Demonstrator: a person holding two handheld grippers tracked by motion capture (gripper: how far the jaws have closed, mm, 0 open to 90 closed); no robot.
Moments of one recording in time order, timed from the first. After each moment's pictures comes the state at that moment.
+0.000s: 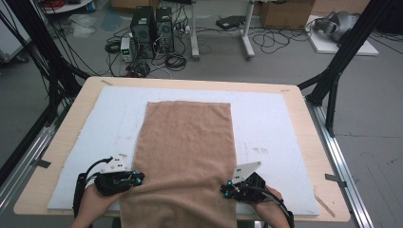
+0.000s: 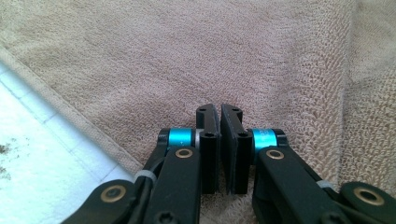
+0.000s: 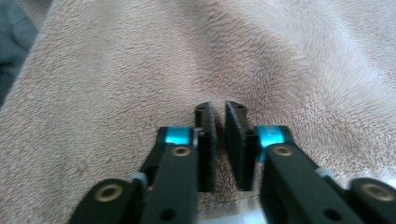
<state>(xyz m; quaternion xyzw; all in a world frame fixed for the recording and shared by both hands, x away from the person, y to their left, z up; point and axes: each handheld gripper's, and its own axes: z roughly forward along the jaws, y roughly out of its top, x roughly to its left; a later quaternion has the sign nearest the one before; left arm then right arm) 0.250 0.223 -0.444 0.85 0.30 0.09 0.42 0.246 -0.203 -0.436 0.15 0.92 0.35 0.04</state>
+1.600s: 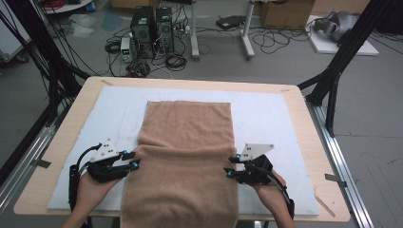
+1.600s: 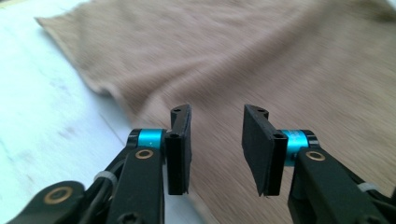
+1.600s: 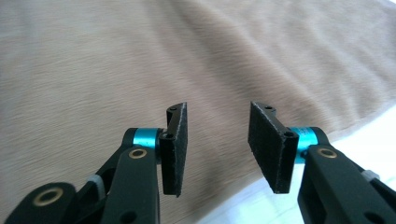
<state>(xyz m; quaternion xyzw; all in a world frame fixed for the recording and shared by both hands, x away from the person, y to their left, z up) 0.259 0.234 -0.415 0.81 0.33 0.18 0.45 0.273 -0.215 -0.401 0.22 0.88 0.39 0.12</state>
